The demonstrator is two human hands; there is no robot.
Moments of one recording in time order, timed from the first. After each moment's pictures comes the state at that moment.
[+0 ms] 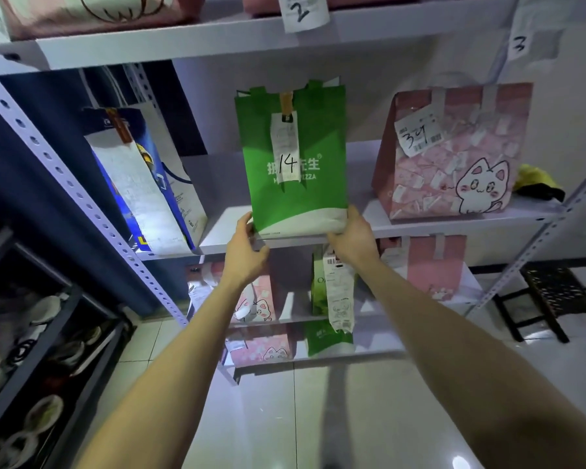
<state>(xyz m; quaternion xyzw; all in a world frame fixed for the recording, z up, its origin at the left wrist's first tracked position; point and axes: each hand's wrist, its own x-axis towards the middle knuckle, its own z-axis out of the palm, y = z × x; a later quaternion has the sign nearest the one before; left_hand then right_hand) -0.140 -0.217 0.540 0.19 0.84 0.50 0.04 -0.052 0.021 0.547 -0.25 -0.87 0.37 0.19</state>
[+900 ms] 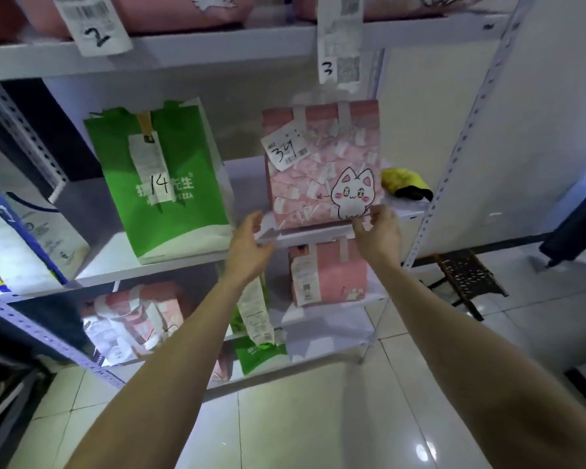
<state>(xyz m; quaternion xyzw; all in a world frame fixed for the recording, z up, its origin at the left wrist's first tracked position) -0.052 -0.003 0.561 0.28 0.83 0.48 0.06 0.098 0.232 0.567 -0.40 -0.80 0.32 0.30</state>
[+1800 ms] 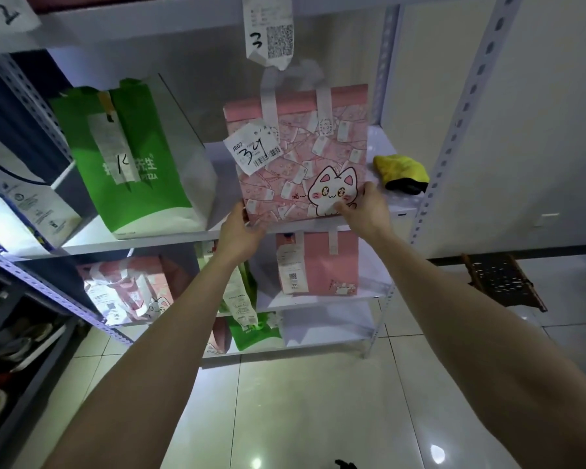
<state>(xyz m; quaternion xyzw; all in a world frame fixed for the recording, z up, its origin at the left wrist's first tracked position) -0.011 0.065 0.567 0.17 0.87 0.47 0.04 0.078 0.328 0.565 -0.27 -0.85 0.40 0.21</state>
